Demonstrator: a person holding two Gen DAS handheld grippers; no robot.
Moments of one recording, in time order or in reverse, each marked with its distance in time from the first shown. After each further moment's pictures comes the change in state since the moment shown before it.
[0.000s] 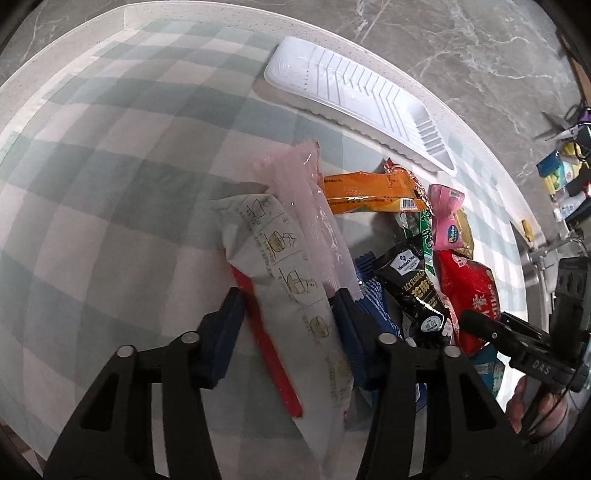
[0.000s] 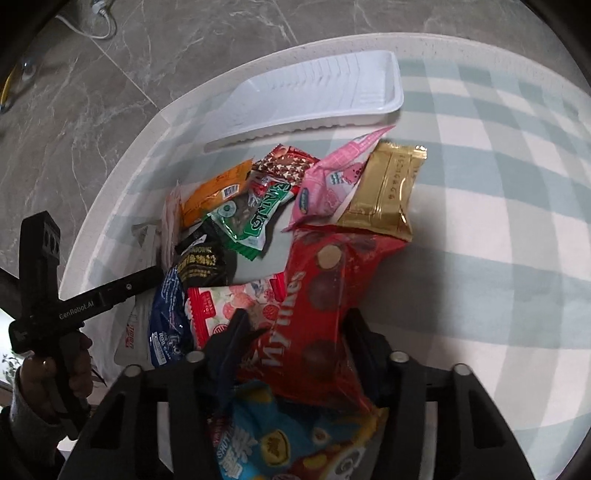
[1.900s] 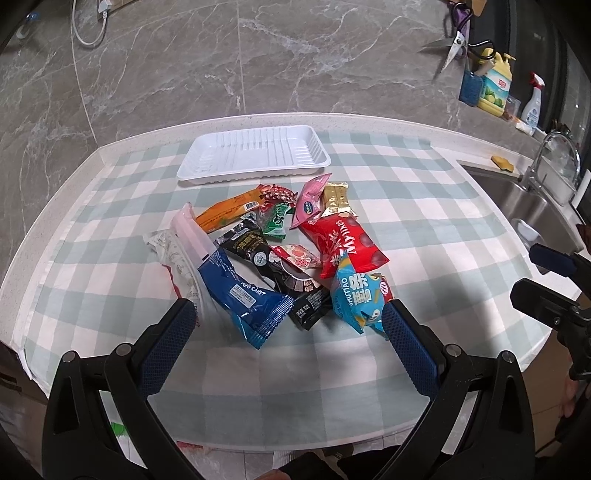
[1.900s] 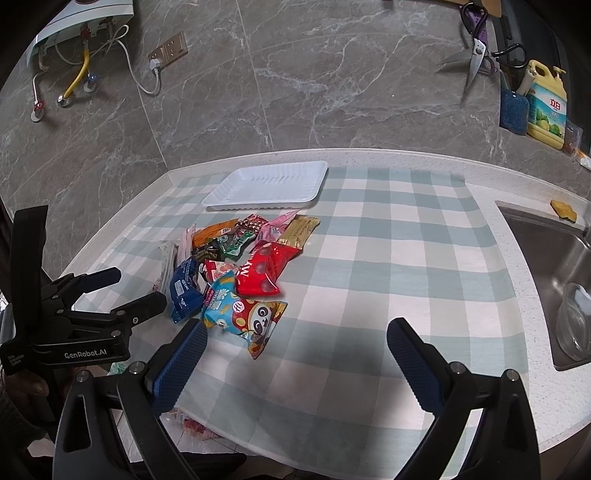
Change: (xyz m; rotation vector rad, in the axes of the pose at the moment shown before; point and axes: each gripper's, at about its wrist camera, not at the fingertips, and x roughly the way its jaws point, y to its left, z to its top) left arm -0.112 -0.196 -0.153 0.385 -0.288 0.170; right arm -0.174 0.006 -0.126 -0.125 -0.382 -0.213
